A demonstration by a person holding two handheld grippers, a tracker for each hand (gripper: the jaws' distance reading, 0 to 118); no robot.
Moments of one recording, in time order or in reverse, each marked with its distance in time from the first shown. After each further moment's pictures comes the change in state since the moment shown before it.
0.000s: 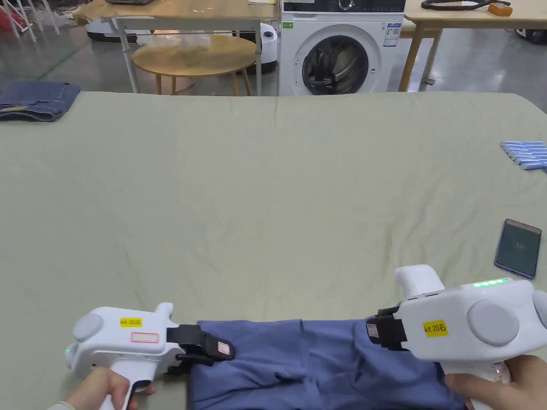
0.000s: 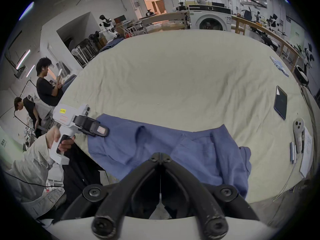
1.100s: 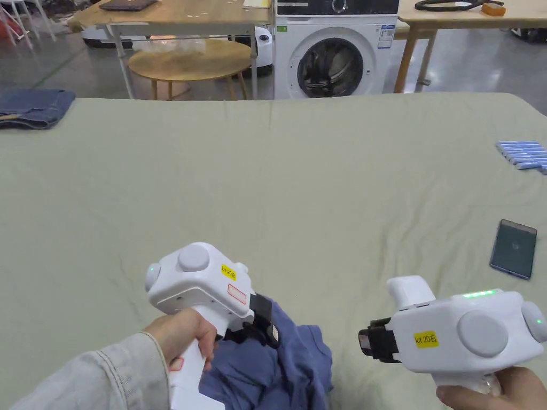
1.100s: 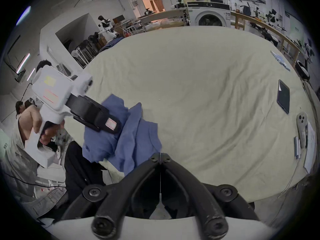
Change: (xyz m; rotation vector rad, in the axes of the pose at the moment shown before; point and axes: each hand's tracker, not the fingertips) left arm 0.163 0.011 -0.083 -0.160 0.465 -0.195; right arm 0.005 -0.006 -0.006 -0.015 0.026 -0.022
